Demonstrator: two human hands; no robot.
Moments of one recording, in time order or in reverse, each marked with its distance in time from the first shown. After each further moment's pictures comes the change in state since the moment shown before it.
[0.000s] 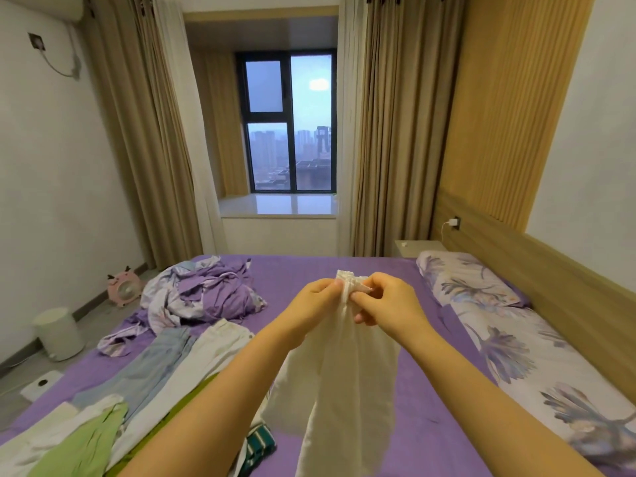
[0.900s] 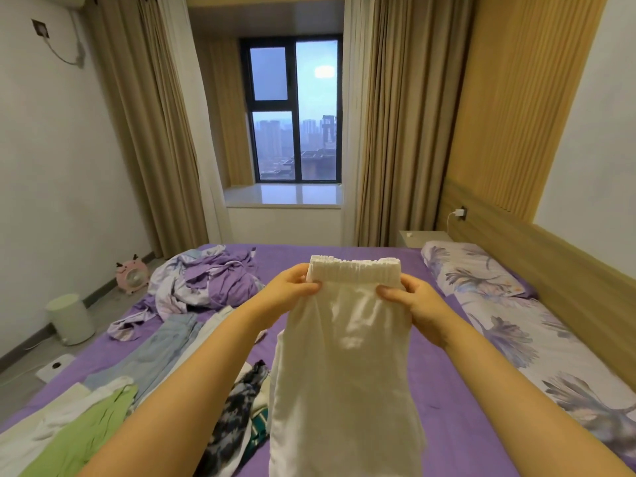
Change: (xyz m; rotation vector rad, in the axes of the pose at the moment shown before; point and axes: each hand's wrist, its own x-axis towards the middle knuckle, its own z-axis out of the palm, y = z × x) left_hand -0.007 -0.012 -0.042 0.011 -0.026 -0.076; right_hand 0.009 0.058 -0.029 0.468 -0.227 0.202
